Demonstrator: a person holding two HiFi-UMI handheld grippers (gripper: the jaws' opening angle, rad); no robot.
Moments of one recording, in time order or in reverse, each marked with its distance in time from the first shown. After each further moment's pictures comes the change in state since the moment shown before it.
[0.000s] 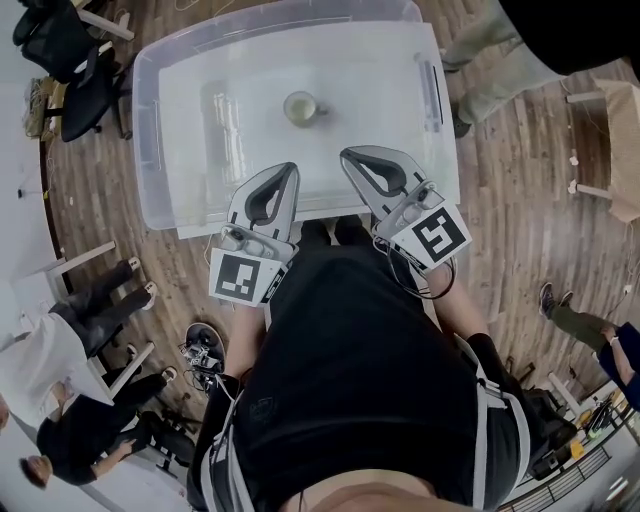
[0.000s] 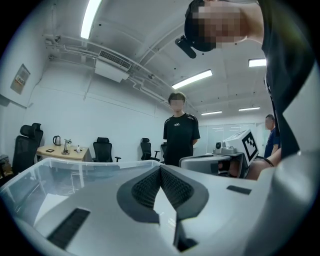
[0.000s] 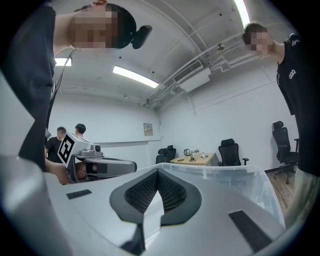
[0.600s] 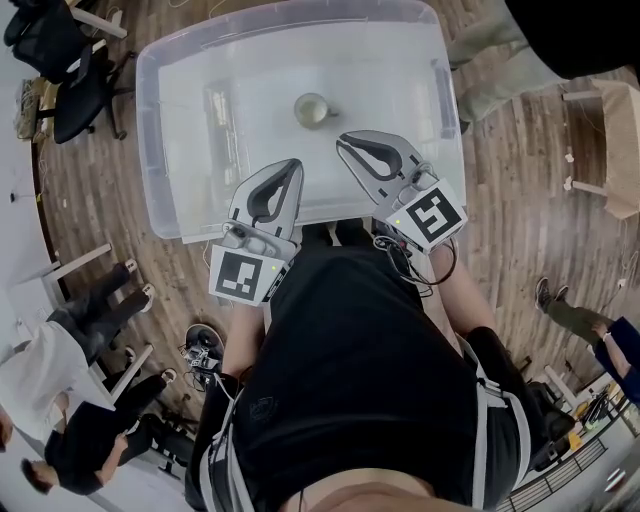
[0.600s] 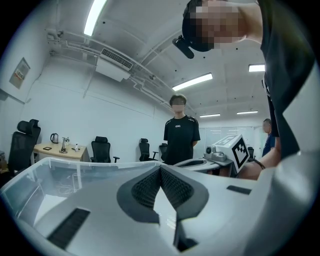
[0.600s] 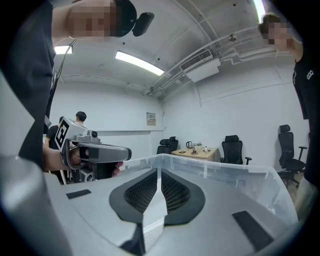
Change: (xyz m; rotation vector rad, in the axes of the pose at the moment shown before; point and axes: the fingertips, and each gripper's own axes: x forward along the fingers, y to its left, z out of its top) left arm -0.001 0.039 0.003 -0.016 -0.011 -0.038; right arm 0.057 -0.011 -0.024 -0.070 0.184 0.012
